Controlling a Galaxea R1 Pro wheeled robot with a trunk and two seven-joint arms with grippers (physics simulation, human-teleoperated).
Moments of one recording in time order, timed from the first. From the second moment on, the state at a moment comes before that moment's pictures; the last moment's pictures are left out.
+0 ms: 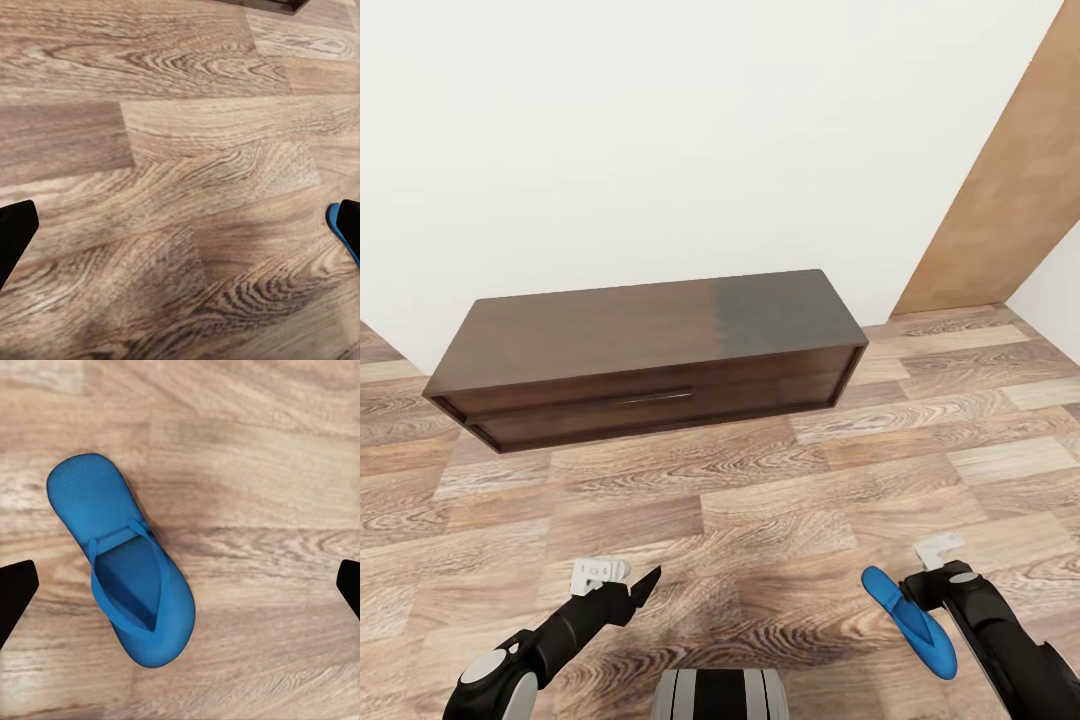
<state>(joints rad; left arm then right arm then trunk) -0.01 0.00 -0.01 -1.63 0.22 0.47 -0.35 -0.35 -0.29 0.02 -1.12 0.23 0.68 0.15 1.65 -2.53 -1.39</state>
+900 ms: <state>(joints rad) -0.01 0.00 -0.01 -1.63 0.22 0.47 -0.35 -0.35 -0.29 0.02 -1.10 0.22 0.68 0.15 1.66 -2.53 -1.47</state>
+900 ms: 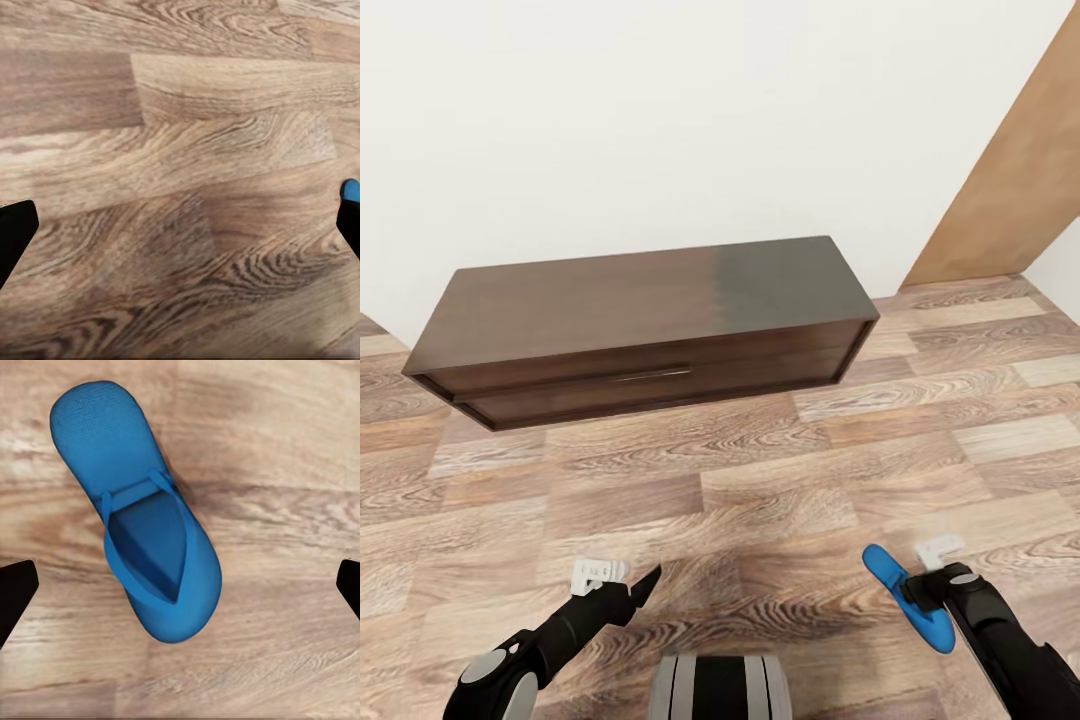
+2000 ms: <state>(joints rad) -0.01 0.00 -0.01 -1.63 0.22 0.47 -0.35 -0.35 -0.29 0.02 -1.09 0.23 0.68 0.15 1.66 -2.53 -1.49</state>
